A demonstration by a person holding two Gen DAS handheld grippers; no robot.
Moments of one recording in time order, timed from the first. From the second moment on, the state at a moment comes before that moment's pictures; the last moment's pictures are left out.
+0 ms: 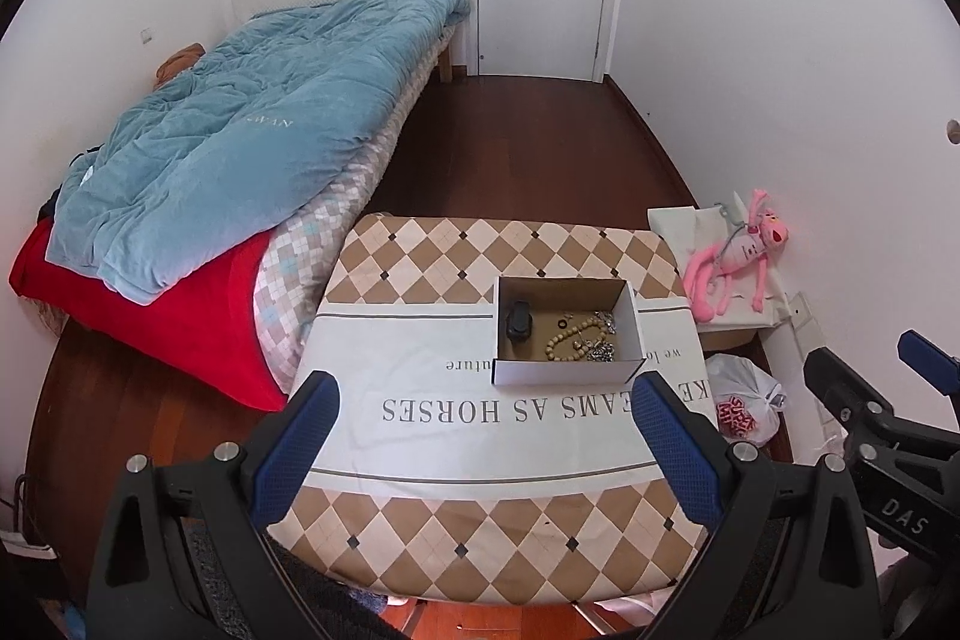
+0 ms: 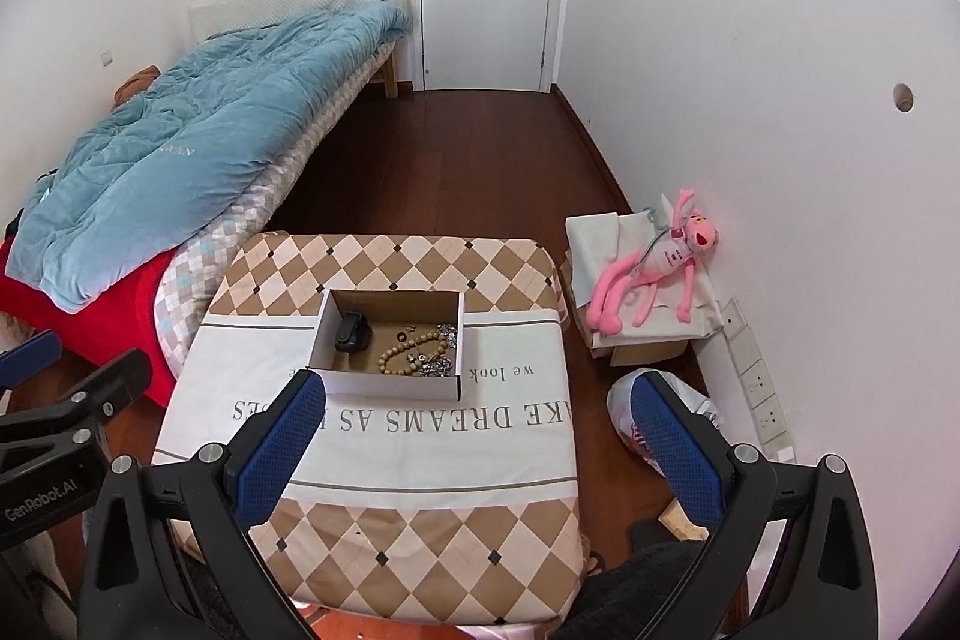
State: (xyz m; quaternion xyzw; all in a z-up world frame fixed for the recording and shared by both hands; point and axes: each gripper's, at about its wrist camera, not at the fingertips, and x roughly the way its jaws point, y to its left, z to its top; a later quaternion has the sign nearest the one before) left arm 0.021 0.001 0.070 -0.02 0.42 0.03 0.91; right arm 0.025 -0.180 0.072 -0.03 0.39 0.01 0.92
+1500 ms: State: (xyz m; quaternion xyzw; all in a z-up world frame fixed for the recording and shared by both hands) left arm 0.131 -0.007 0.008 -0.02 0.52 0.05 0.85; right arm 0.145 -0.181 0.016 -0.04 0.49 0.02 0.87
